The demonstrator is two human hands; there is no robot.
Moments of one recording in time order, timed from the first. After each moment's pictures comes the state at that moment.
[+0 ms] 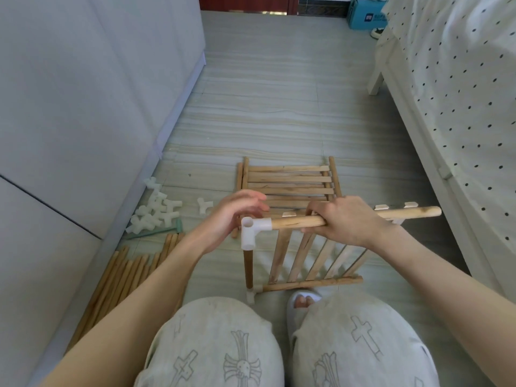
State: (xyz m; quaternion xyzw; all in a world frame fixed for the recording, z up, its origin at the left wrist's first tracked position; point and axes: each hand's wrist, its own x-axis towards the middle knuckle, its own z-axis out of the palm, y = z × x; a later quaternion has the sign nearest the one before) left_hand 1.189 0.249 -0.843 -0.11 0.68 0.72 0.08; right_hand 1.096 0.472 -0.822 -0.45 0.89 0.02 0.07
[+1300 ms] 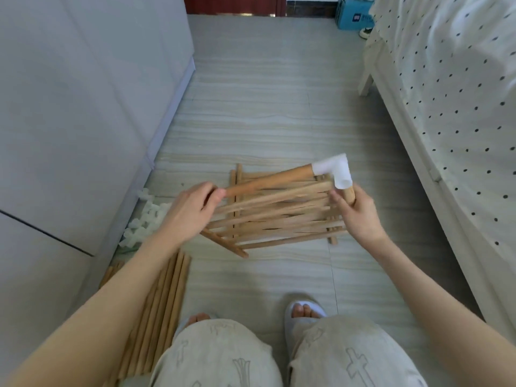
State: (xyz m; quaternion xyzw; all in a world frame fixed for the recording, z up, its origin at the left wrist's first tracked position) left_hand 1.171 0.193 -0.840 -0.07 0.96 0.26 -0.09; right_hand 1.078 0.487 -0.836 -0.08 0.87 -0.49 0.04
